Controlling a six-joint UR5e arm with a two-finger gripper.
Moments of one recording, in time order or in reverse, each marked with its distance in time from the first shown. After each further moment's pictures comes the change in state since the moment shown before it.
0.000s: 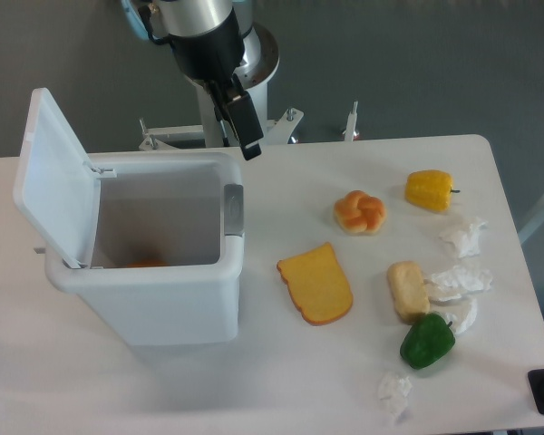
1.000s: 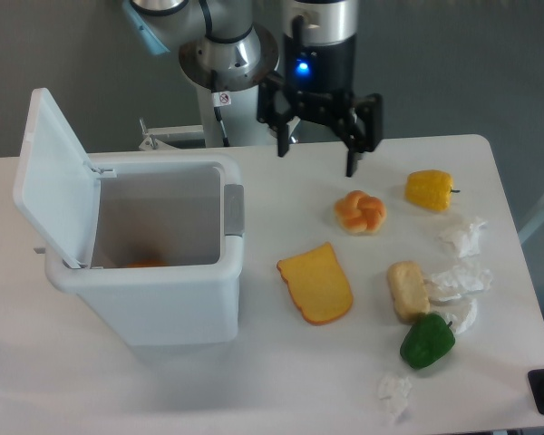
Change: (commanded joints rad) arm 0.258 -0.052 -0.040 0.156 -0.220 -0.261
